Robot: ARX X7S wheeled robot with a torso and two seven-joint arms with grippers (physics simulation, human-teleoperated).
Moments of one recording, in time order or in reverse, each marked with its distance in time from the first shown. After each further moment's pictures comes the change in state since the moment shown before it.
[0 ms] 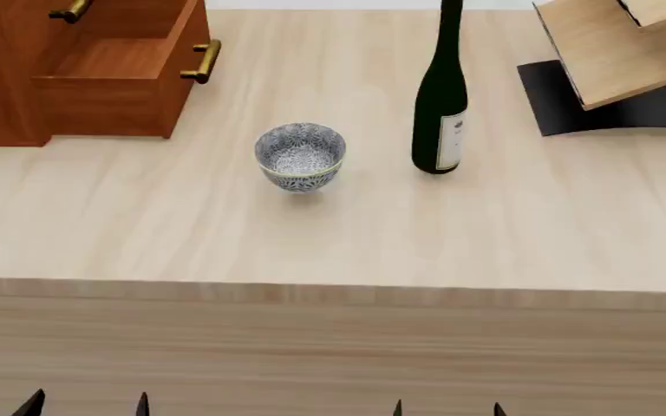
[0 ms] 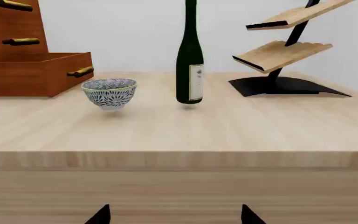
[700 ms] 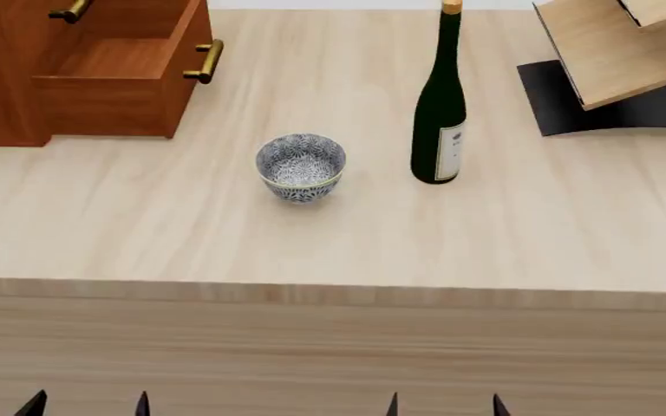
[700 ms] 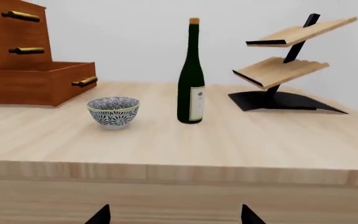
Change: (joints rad) left arm -0.007 -0.063 0.062 0.017 -0.097 -0.043 -0.057; right arm -0.015 0.062 -0.086 -0.060 0.028 0.000 0.087
